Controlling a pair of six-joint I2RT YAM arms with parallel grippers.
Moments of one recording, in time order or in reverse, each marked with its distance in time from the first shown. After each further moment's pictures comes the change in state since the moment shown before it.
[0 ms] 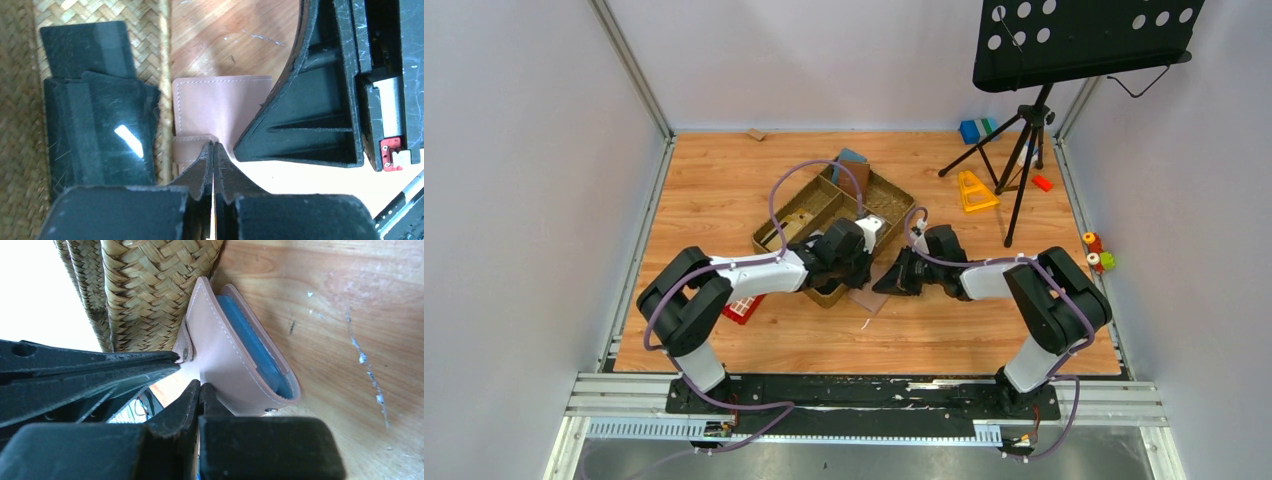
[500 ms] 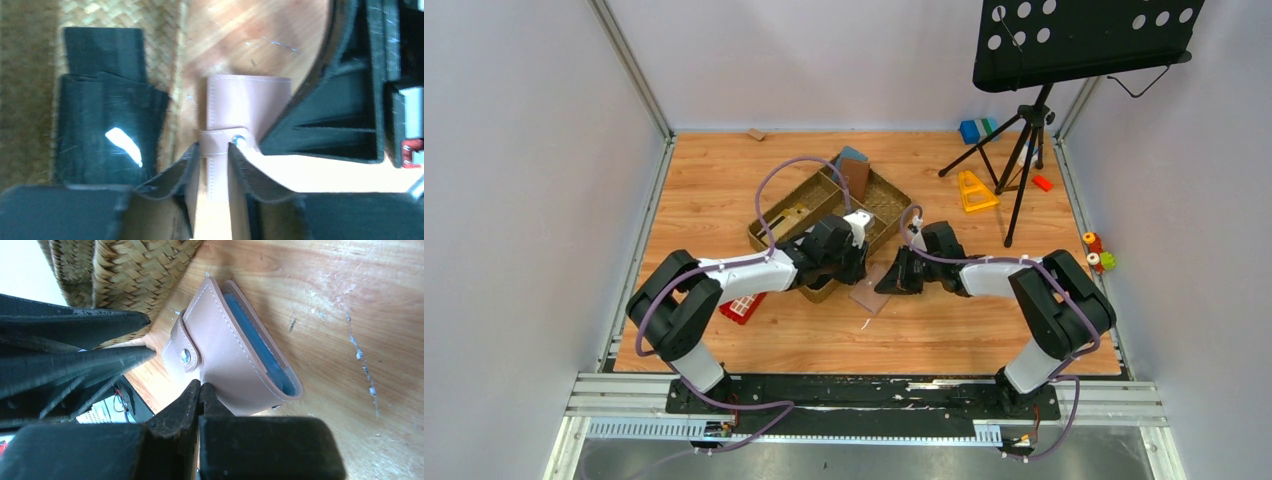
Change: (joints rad) left arm 0.059 -0.058 -0.049 0.021 0.007 -0.013; right arm 0.009 -0.030 0.049 -0.137 0.035 -0.116
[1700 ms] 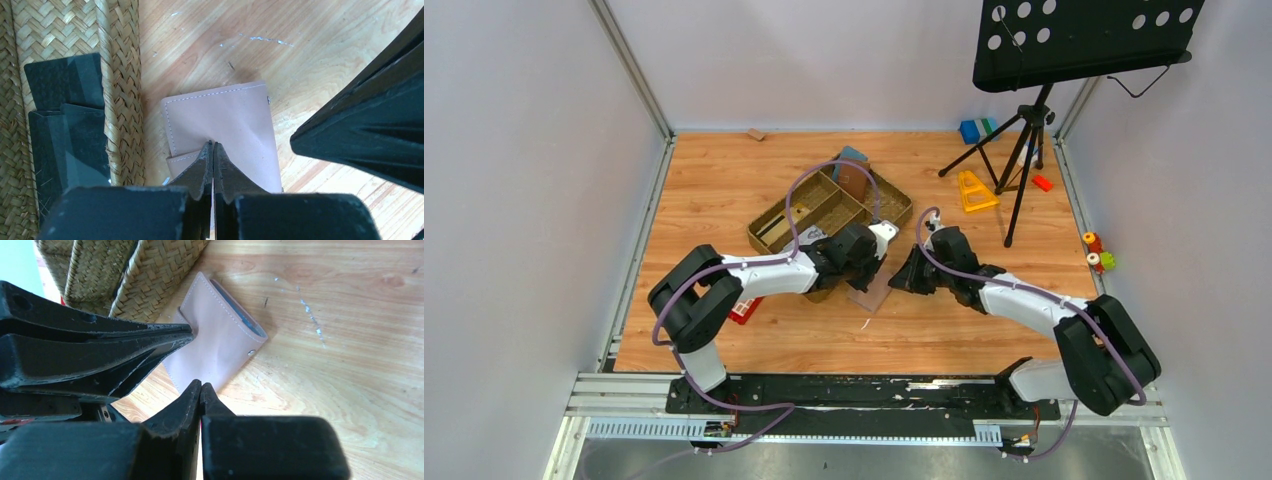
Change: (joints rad) left arm -0.114 0.100 0.093 -0.044 -0.099 0.136; right arm 0.045 -0.306 -0.071 -0.154 0.261 -0.017
